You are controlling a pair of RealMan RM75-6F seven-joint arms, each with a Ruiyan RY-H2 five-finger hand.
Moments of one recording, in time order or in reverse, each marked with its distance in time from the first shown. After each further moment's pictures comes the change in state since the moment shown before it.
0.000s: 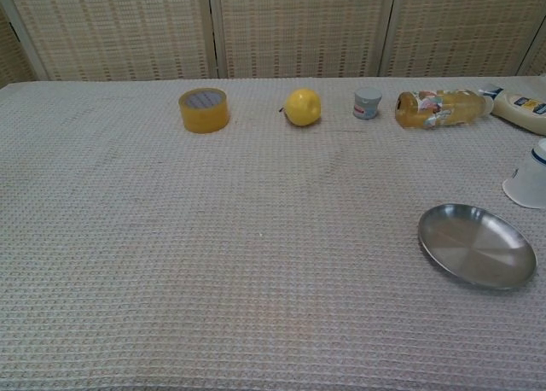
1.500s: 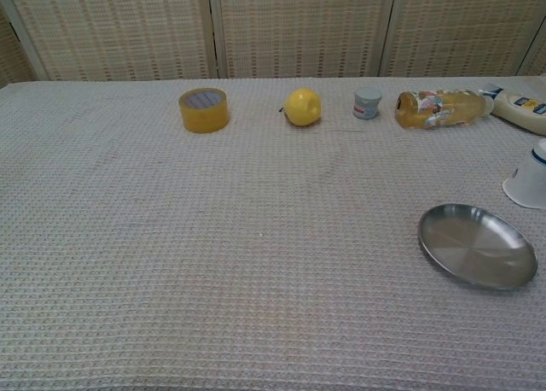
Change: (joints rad) left arm 0.023 0.047 -0.005 -0.055 -0.037 -0.002 -0.014; right arm 0.223 -0.143 0.018 0.272 0.193 -0.412 -0.158
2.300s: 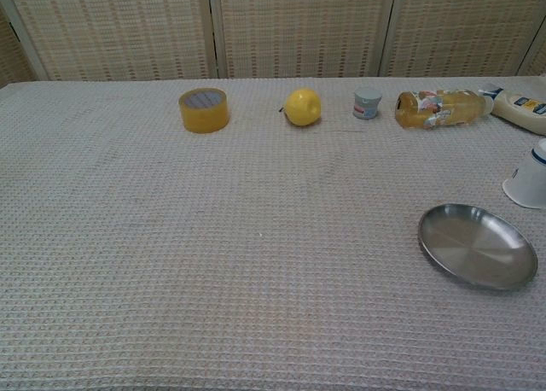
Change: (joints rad) left arm -0.005 -0.005 0.001 0.002 -0.013 -0.016 0.018; right arm 0.023 -0.088 -0.019 0.159 0.011 -0.045 0.109
